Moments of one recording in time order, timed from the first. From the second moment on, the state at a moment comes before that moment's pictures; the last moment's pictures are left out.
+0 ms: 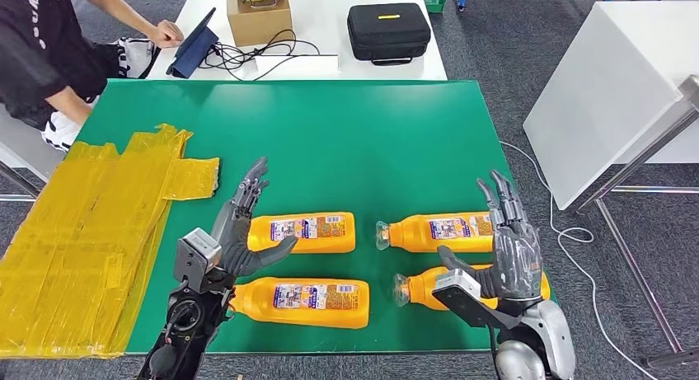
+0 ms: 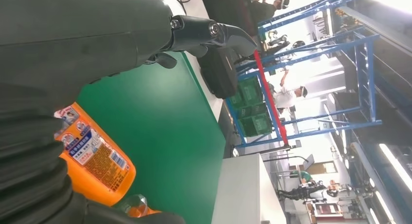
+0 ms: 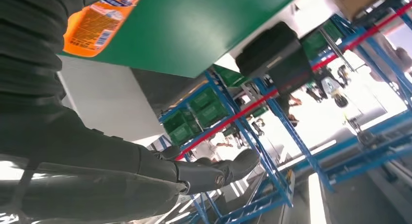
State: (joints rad) left arm -0.11 -0.12 -0.21 -1.49 -0.23 -0.14 -0.48; right arm 0.05 0.00 0.13 -1.77 0.88 -0.26 -0.22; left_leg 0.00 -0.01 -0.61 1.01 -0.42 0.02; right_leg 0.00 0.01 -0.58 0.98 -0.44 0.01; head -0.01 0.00
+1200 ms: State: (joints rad) left arm -0.13 -0.14 -0.15 -1.40 -0.21 -0.15 -0.49; right arm 0.02 -0.13 0.04 -1.65 0.97 -0.01 -0.17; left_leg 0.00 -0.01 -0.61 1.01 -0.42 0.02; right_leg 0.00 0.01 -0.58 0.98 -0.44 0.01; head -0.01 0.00
